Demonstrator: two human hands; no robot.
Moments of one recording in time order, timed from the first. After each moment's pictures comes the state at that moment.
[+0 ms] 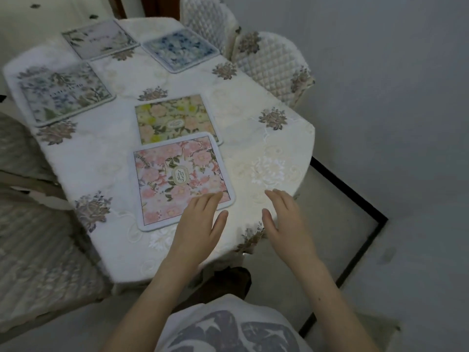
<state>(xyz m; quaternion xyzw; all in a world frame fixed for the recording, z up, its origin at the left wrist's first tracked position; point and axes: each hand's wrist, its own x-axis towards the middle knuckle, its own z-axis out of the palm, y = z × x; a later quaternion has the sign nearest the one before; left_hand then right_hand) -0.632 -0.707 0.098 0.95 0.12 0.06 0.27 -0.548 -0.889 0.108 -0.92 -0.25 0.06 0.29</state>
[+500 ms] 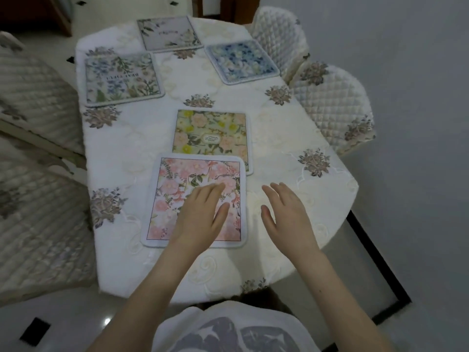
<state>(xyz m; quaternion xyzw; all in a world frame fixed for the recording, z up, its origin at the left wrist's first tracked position) -0.543 -0.643 0.099 0.92 0.26 0.11 0.26 -0.405 -0.794 0.118 -0.87 -0.46 0.05 0.17</state>
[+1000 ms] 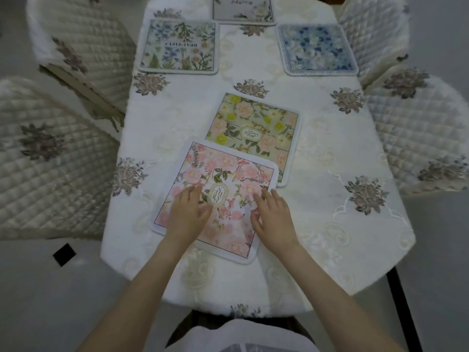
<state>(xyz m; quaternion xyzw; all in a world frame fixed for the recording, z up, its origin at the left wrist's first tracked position) -0.543 -0.599 -0.006 0.80 0.52 0.07 0.28 -0.348 -0.709 0.002 -0.79 -0.59 0.17 0.08</state>
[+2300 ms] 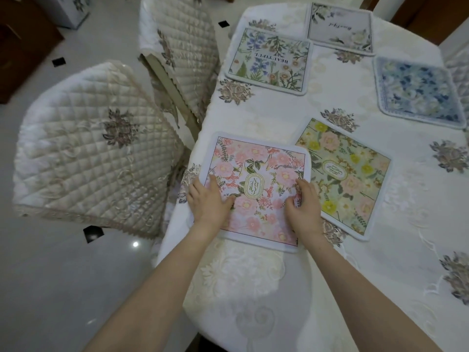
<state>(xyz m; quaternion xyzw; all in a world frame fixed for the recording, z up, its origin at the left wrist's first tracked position) -0.618 -0.474 -0.063 0.66 0.72 0.06 0.19 -0.407 -0.540 -0.050 -0.79 -0.43 0.26 0.33</state>
